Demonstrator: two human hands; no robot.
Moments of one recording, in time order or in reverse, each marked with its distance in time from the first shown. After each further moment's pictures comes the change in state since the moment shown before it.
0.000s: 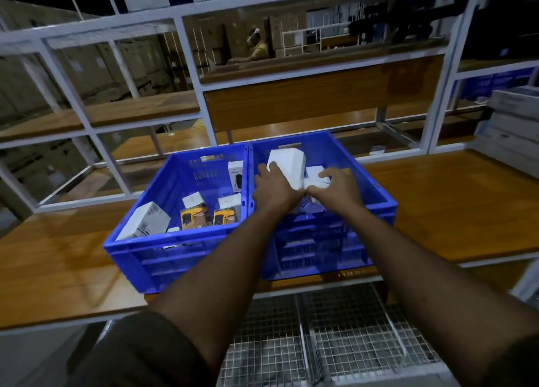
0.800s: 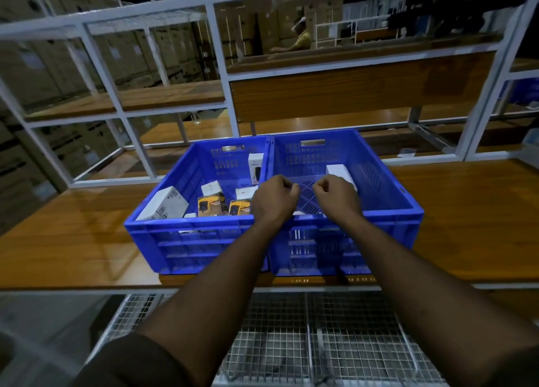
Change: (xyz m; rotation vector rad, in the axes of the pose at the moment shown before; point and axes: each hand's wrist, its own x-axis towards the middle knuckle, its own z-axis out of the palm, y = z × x) left_hand -0.014 -0.044 0.008 -0.123 0.193 0.024; right_hand 0.006 0.000 0.044 -0.040 -0.070 -0.141
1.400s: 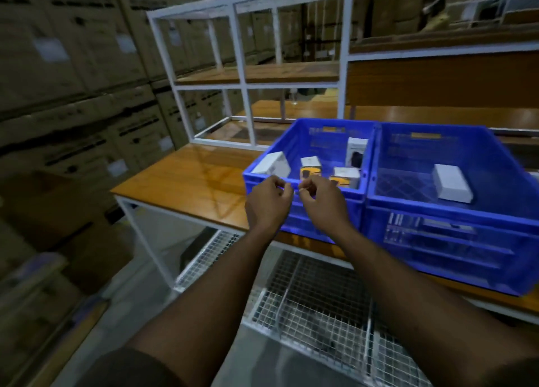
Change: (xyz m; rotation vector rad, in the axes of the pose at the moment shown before) left_hand -0.100 -0.148 -0.137 0.049 0.298 -0.333; right_hand -0.118 -0.143 0.122 0.315 -0.257 -0.408
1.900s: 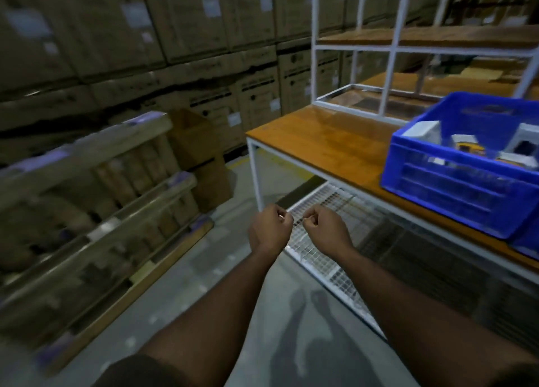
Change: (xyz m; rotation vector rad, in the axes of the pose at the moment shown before) left_hand -0.156 -0.233 -0.189 0.175 0.089 -0.462; right_hand -0.181 -0.149 0.203 -0.001 -0.515 -0.024
